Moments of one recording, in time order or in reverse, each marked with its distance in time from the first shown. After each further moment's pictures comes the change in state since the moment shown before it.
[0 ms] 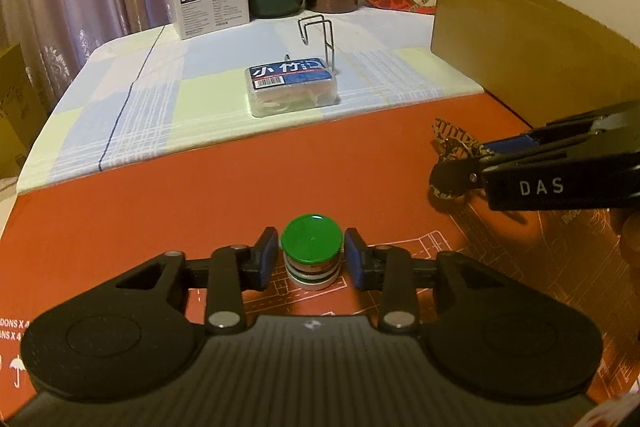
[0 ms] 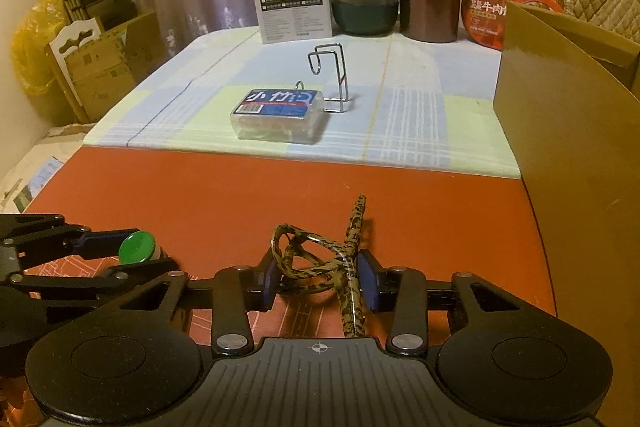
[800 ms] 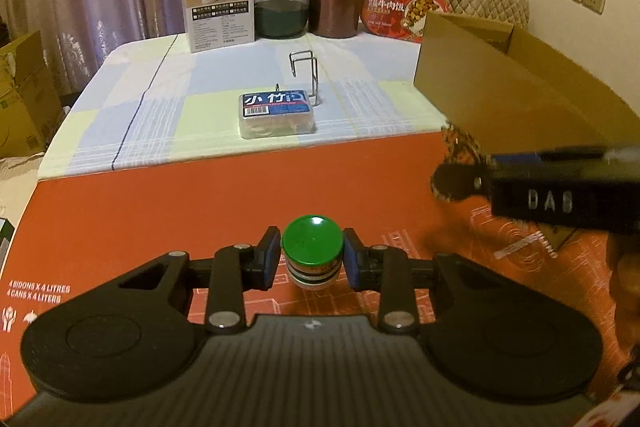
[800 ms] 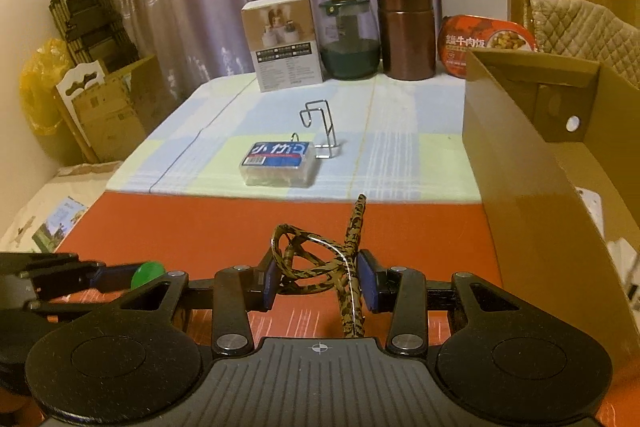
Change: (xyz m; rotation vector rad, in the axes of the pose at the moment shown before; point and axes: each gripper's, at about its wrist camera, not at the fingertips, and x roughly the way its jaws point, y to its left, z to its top) left arm -0.062 -0.034 0.017 -0.112 -0.020 0.010; right arm -0.076 -0.006 0.004 0.054 -0.090 0.016
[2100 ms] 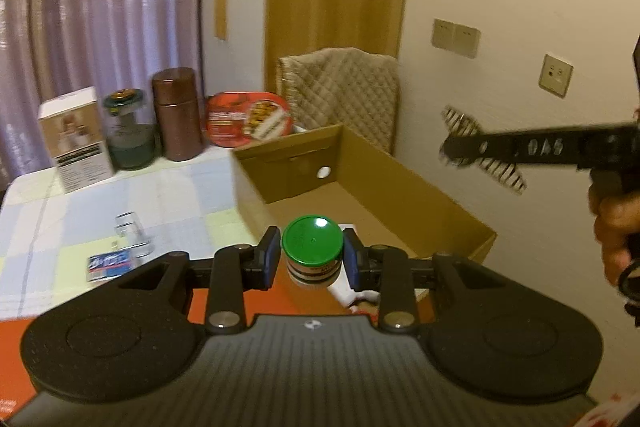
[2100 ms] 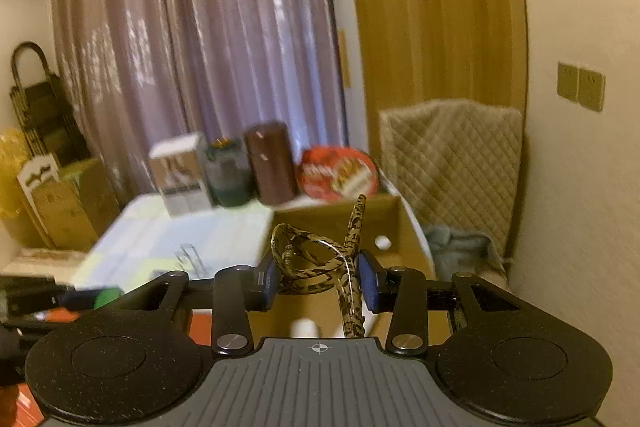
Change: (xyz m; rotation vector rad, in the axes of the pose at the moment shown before) left arm -0.071 -0.187 0.114 0.169 -0.161 -0.243; right arm -0.202 -0.159 0.087 0.076 -0.201 -0.164
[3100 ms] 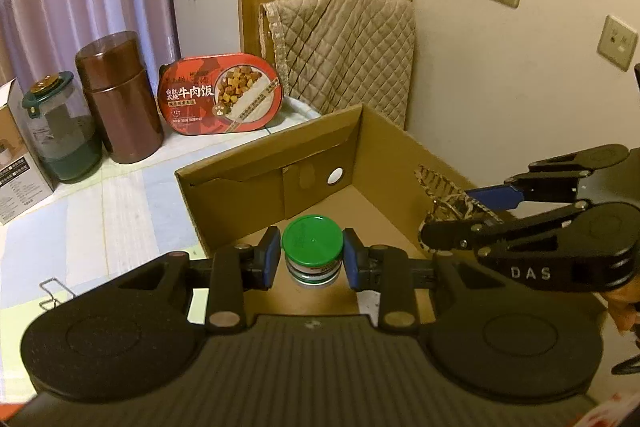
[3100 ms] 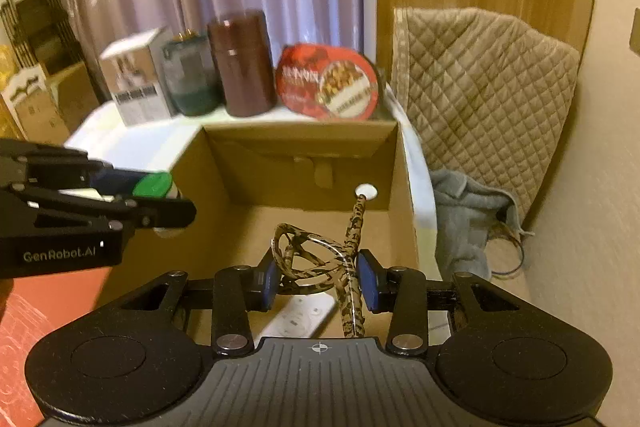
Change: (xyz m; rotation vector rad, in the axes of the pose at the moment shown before) left arm 0.209 0.022 0.059 0.039 0.168 -0.002; right arm 0.181 -0.075 0.004 -0.123 0.278 0.037
